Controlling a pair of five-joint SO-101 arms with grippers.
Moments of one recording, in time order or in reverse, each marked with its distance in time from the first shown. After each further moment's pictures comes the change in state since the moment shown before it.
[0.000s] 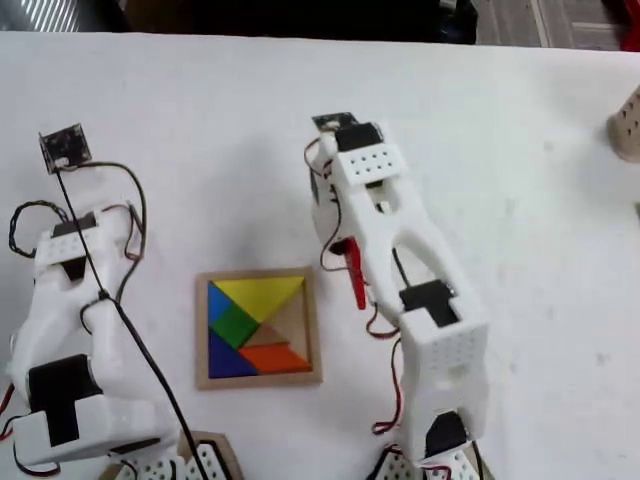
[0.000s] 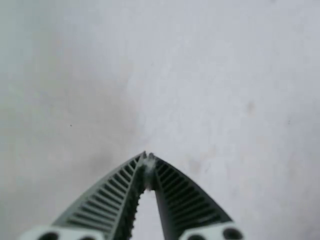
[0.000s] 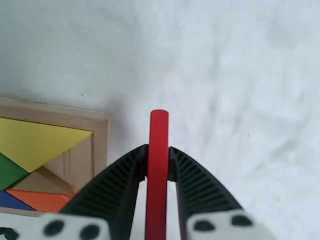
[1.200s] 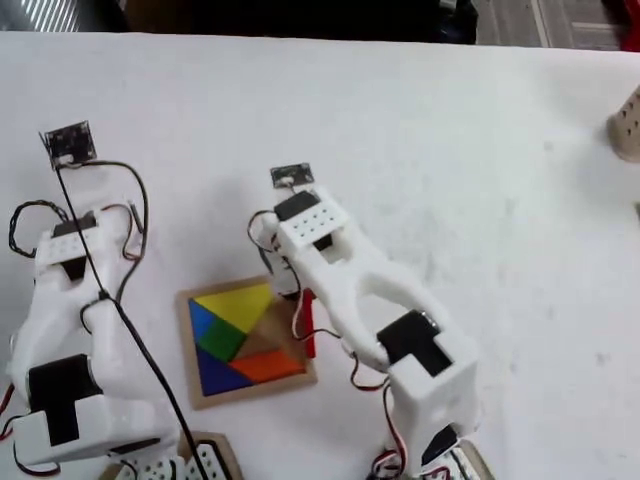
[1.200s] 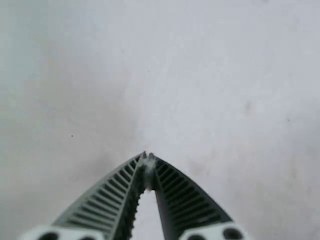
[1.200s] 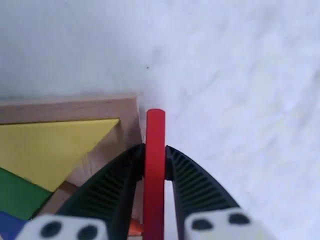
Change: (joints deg) left arm 0.0 0.0 0.0 -1.1 -4.0; right arm -15.4 -10.4 27.3 -19.3 -18.7
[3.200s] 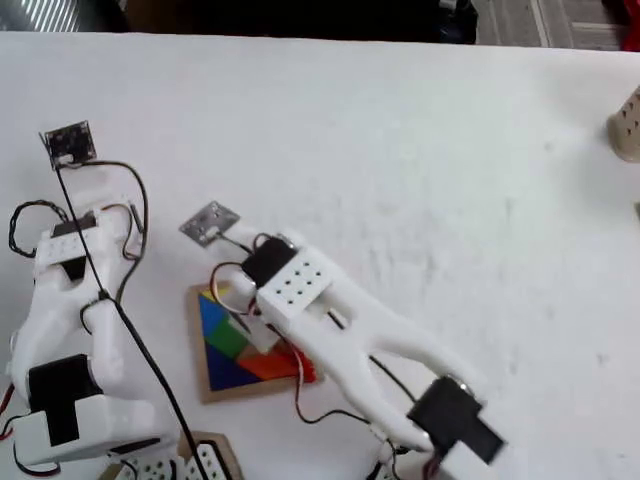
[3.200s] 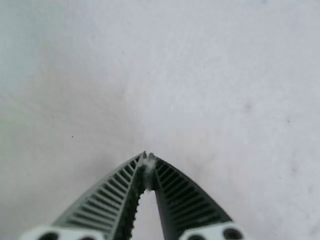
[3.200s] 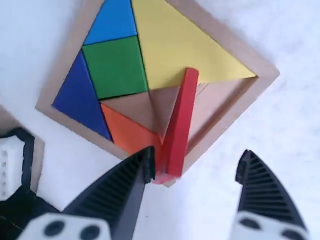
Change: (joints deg) left arm 0.0 0.0 0.0 -0.2 0.0; right arm -14.1 -21.1 9.9 5.5 22.7
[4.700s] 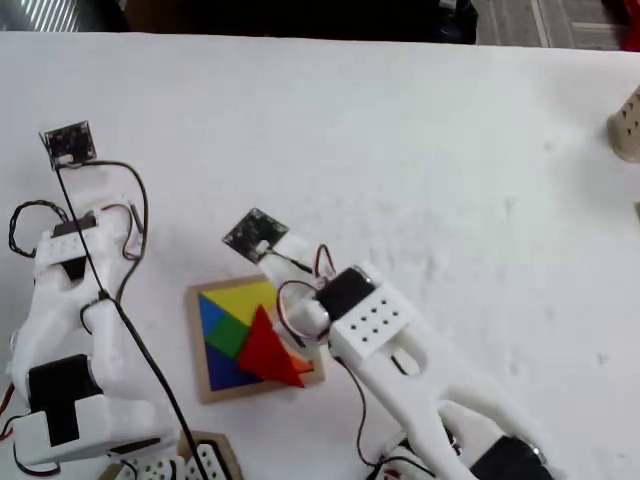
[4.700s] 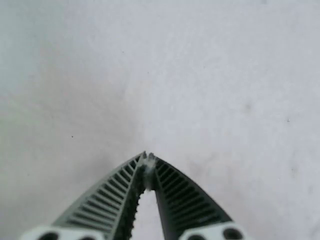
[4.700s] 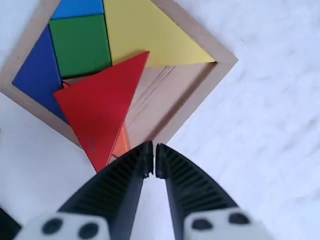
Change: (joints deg) left arm 0.0 0.0 0.0 0.0 0.0; right arm 7.5 -23.6 24.7 -13.5 10.7
